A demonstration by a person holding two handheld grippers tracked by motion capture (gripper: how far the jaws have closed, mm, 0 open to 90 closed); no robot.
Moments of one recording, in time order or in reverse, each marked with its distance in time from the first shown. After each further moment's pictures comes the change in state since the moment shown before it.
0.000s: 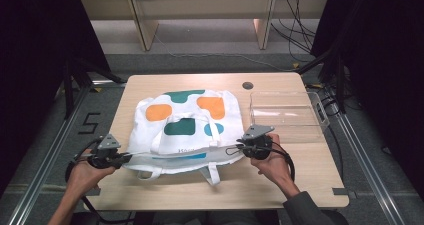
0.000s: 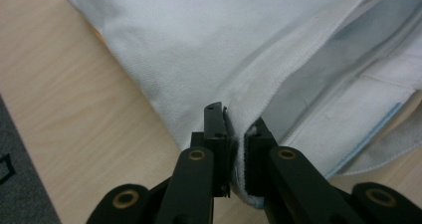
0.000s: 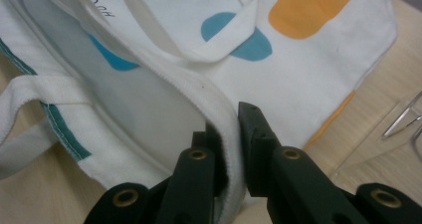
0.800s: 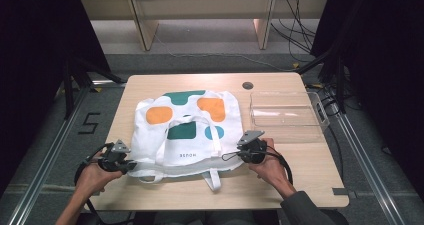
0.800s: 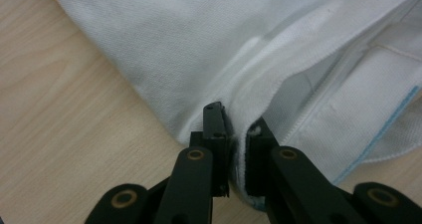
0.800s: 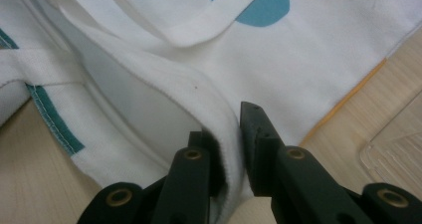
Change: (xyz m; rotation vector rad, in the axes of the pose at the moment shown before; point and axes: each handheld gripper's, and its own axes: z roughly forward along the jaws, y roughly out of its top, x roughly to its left) left arm -0.009 -0.012 0.038 0.124 -0.025 0.003; right arm 0.004 -0.018 0.028 0.154 0.008 -0.016
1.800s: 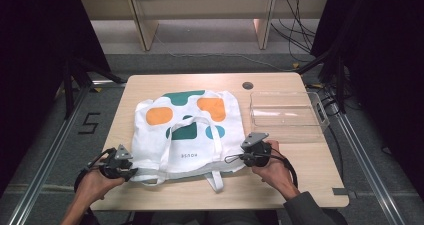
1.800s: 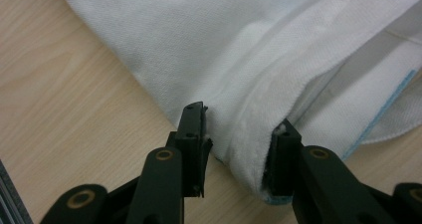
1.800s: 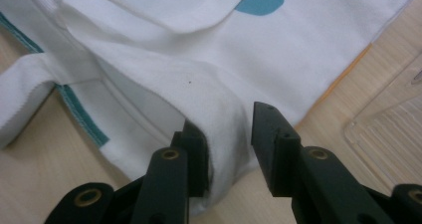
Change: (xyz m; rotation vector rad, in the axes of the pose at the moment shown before) left arm -0.020 -0.003 -0.007 0.020 0.077 0.047; right arm 0.006 -0.004 -0.016 0.024 -0.033 0.027
